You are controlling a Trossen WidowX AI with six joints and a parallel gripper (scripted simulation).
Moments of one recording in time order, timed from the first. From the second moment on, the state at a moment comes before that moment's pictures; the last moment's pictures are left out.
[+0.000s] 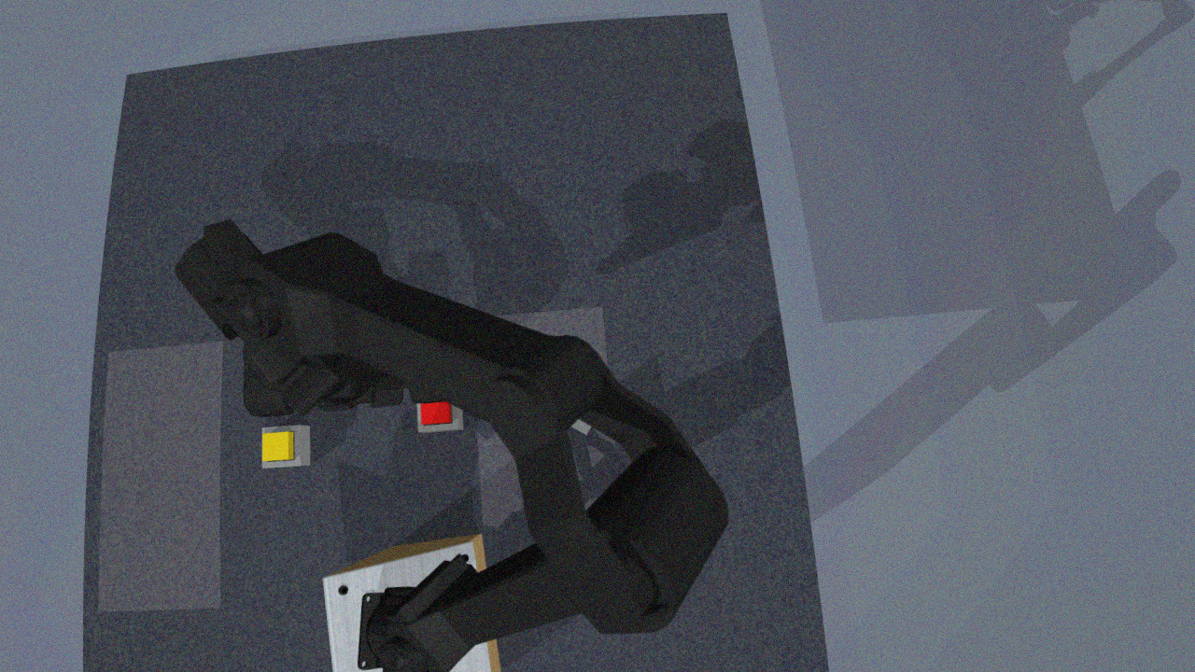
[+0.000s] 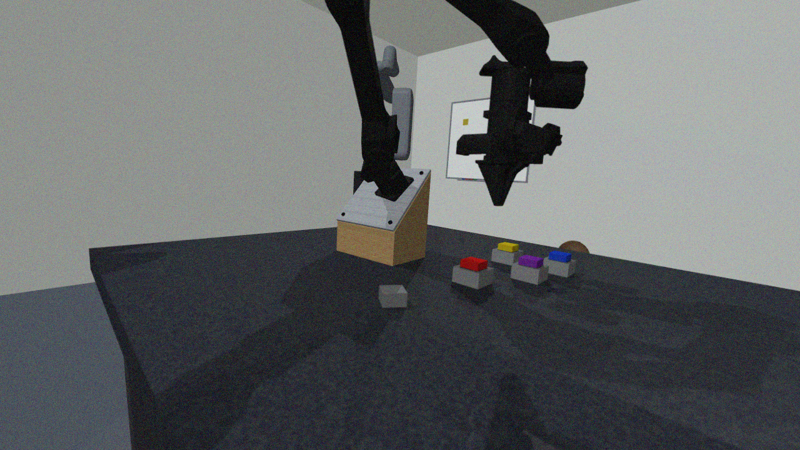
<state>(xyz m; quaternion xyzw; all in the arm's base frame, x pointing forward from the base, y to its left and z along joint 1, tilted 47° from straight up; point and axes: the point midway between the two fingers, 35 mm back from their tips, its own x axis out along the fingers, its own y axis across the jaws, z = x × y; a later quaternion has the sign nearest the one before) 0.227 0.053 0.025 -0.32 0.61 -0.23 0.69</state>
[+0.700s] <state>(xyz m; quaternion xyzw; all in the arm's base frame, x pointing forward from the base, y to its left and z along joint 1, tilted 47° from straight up) 0.263 0.067 -0.073 -0.32 0.61 -0.24 0.69</state>
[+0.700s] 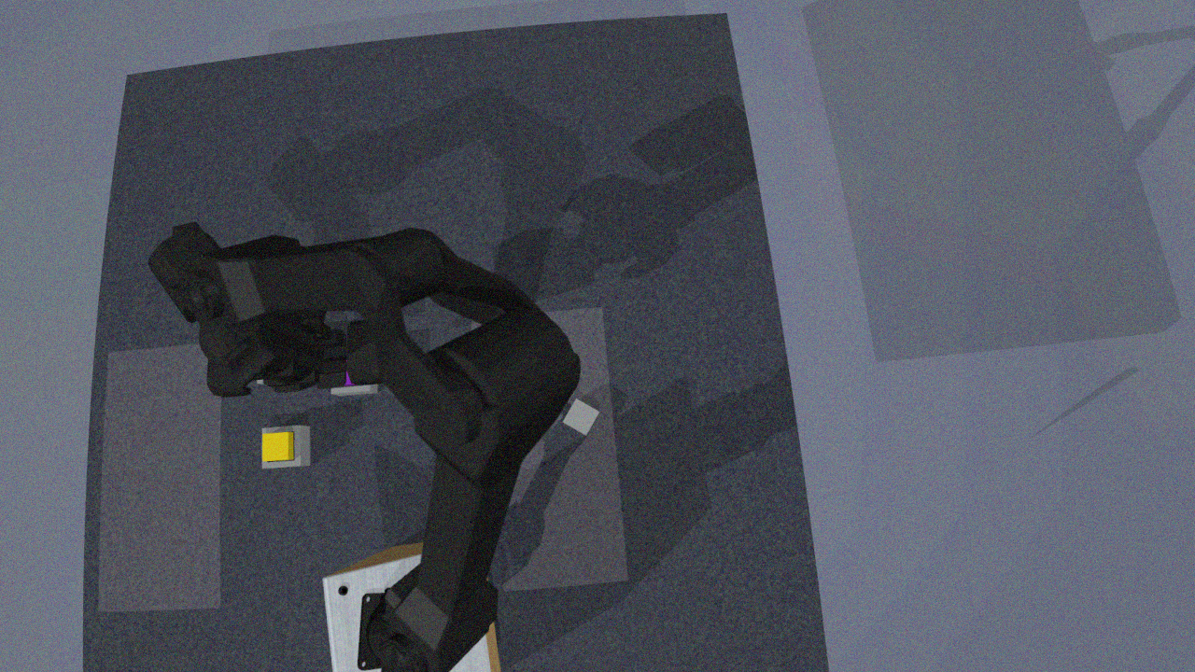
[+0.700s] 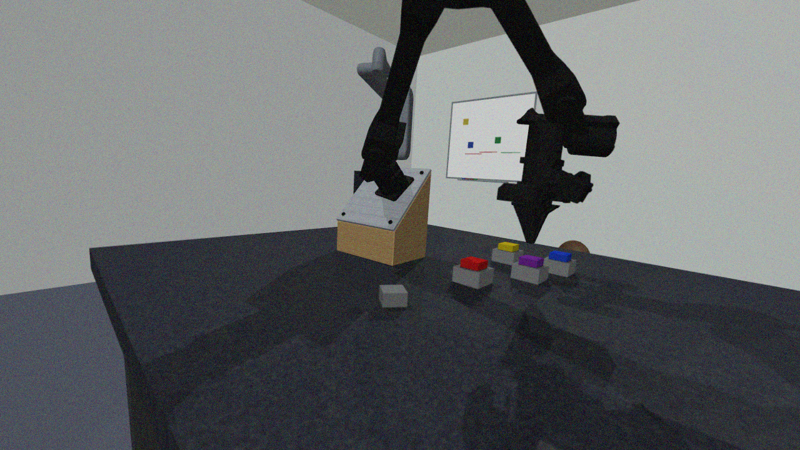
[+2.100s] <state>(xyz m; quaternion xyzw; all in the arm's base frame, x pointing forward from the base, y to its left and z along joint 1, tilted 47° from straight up) 0.270 0.046 -0.094 -0.32 0.61 -0.24 0.69</state>
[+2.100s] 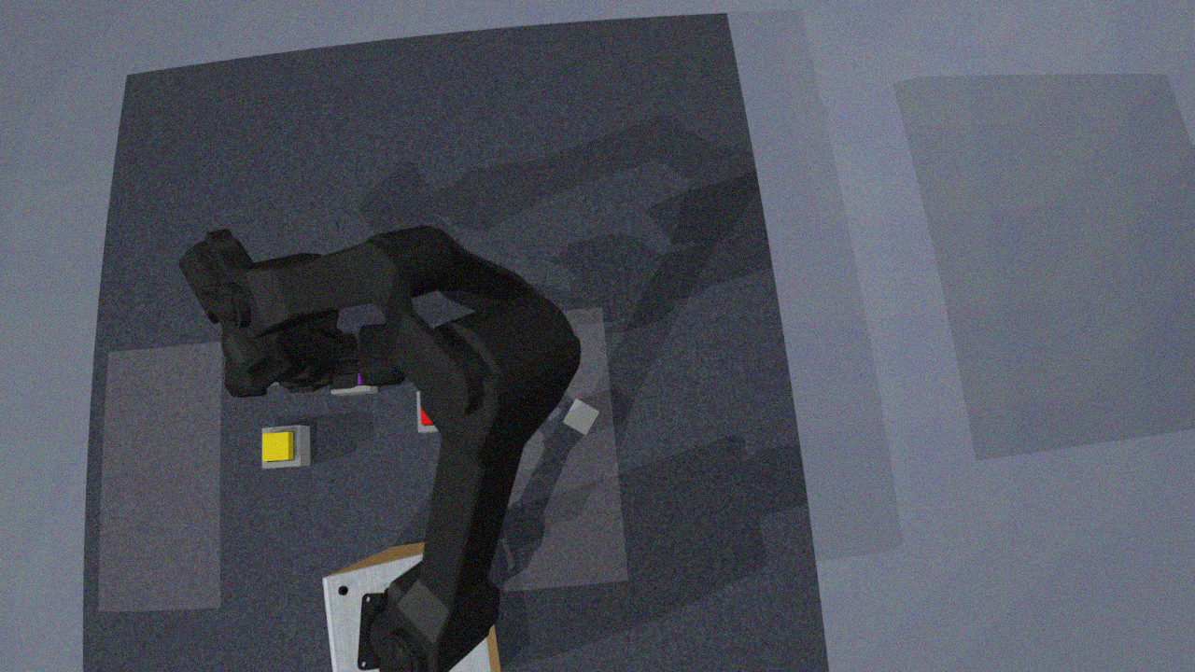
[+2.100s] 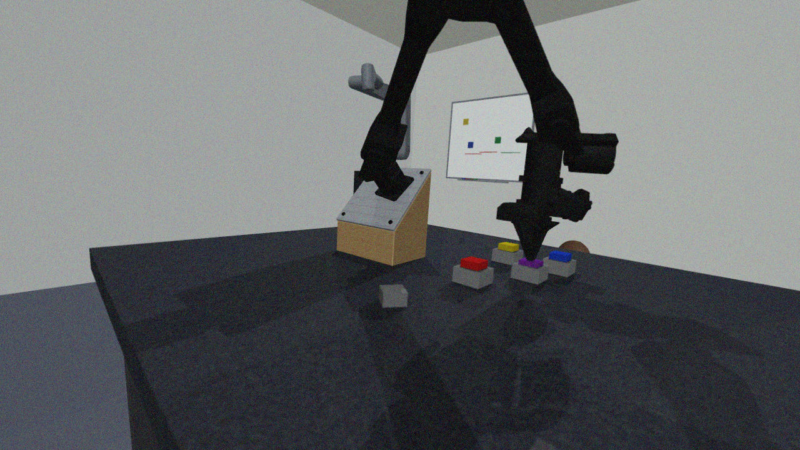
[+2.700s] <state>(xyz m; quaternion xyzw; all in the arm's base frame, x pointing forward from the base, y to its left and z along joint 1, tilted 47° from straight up) 0.233 0.181 -0.112 -0.32 0.60 -0.22 0.70</state>
